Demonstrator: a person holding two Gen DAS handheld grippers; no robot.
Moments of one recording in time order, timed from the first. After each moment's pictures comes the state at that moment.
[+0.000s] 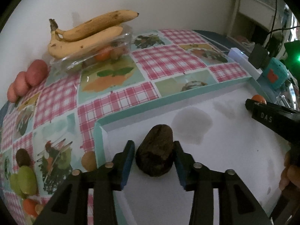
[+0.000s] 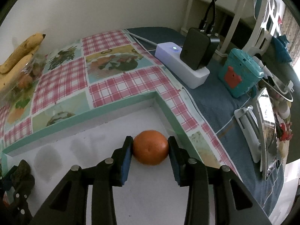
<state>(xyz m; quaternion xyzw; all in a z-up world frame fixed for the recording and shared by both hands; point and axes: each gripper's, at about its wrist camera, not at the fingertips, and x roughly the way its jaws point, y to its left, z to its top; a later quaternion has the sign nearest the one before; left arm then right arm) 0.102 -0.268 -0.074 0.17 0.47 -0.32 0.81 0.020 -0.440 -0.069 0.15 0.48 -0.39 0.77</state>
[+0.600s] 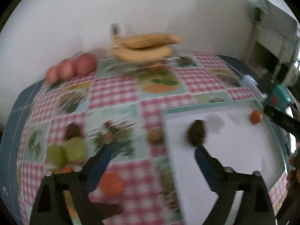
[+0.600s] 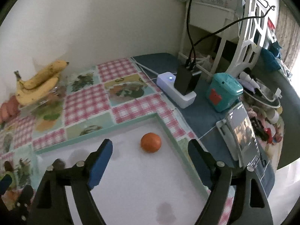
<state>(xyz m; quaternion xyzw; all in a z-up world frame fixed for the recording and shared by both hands) 0.090 -0.164 -0.014 0.10 0.45 -0.24 0.86 -0.007 -0.394 0.005 0.14 0.41 -0.39 0.81</state>
